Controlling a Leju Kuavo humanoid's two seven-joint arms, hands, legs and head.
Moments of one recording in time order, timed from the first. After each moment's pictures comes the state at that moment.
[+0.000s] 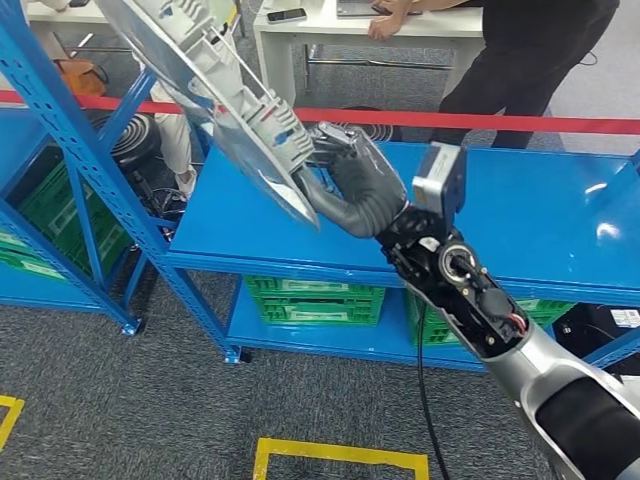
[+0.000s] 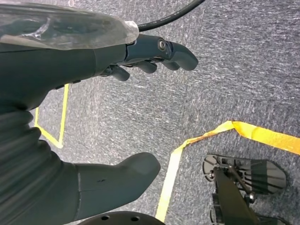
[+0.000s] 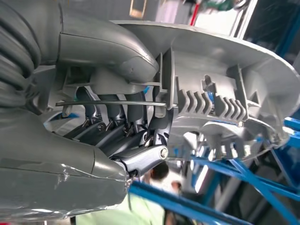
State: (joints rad) left arm -0.15 0.13 -1.01 -0.22 1.05 0.23 0.03; right arm -0.57 -0.18 0.60 -1.71 -0.52 0.00 -0.37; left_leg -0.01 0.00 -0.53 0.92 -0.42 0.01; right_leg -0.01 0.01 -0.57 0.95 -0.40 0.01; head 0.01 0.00
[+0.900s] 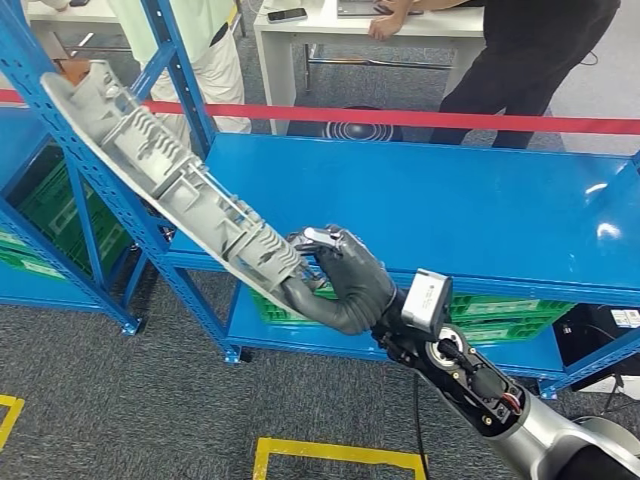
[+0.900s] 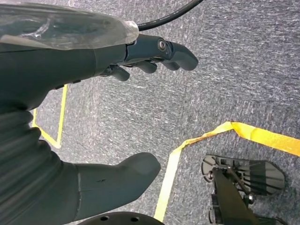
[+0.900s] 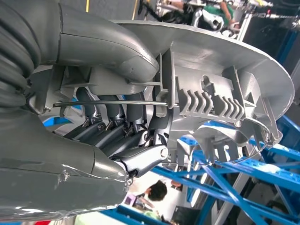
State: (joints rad) left arm -0.14 0.12 -1.01 -0.22 1.05 0.24 0.02; right arm -0.31 -0.15 0.67 -1.84 -0.37 0.01 -0.47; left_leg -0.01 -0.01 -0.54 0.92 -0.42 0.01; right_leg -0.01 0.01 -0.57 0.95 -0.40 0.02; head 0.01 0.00
